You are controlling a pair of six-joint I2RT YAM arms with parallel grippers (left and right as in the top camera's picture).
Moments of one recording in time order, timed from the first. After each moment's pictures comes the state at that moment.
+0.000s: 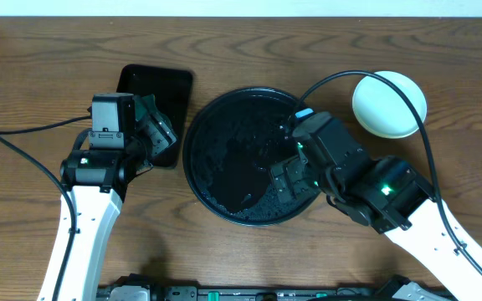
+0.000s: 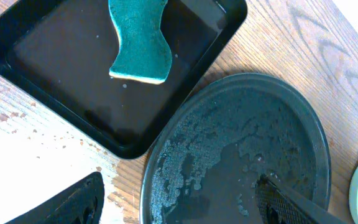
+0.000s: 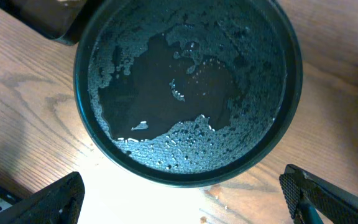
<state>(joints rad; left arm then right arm) -0.05 1.21 1.04 -0.79 0.07 -0.69 0.74 1.27 1.31 -1.04 0.07 0.29</state>
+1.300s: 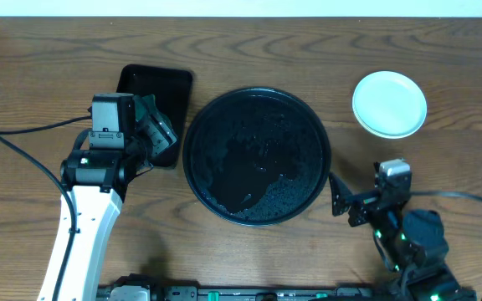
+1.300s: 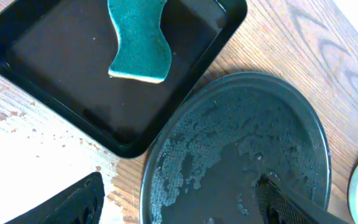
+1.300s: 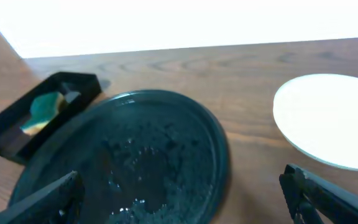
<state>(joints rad) -0.05 1.21 1.04 -0.79 0.07 -0.69 0.35 0.36 0.31 -0.23 -0.02 0.22</state>
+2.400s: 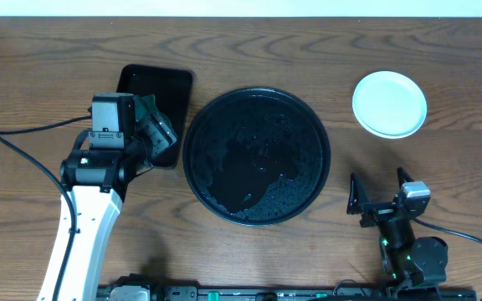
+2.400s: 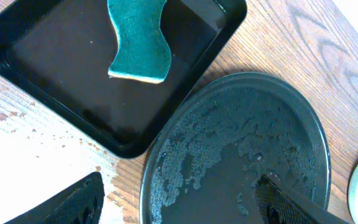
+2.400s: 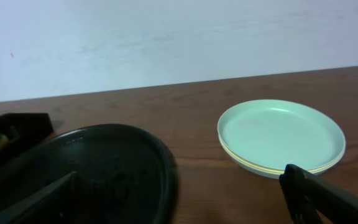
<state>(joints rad) -0.05 1.21 1.04 -0.79 0.07 -0.69 0.11 0.01 0.01 -0.06 -0.08 0.17</state>
